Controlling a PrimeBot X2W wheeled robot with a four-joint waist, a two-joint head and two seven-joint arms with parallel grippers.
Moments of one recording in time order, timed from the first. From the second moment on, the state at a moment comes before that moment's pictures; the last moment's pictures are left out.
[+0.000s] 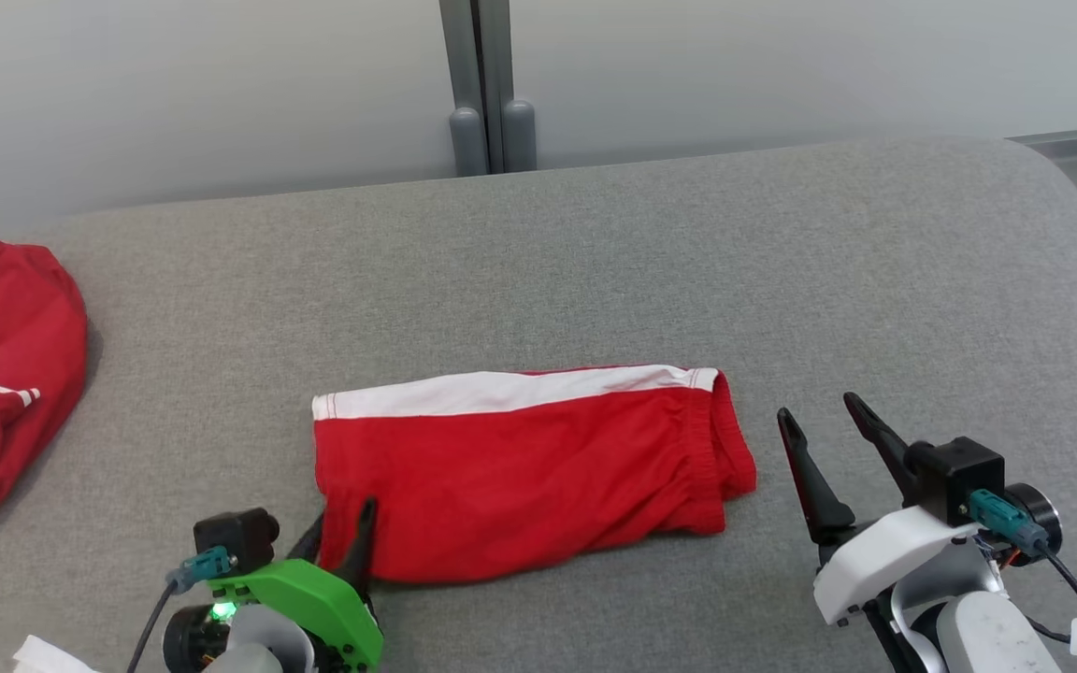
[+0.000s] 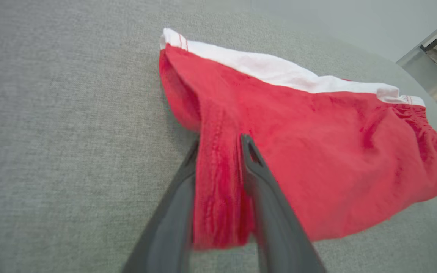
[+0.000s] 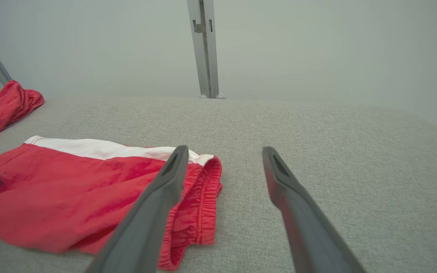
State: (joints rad) left arm -0.33 0.30 -0.77 0.64 -1.03 -0.03 -0.26; right arm -0.09 -0.05 0.07 0.12 0.14 0.13 -0.06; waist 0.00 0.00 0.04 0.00
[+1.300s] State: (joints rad) left arm 0.01 0.08 -0.22 0.28 -0.41 -0.07 -0.26; right arm -0.27 -0.05 0.08 0.53 0.12 0.13 -0.04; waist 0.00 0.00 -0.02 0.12
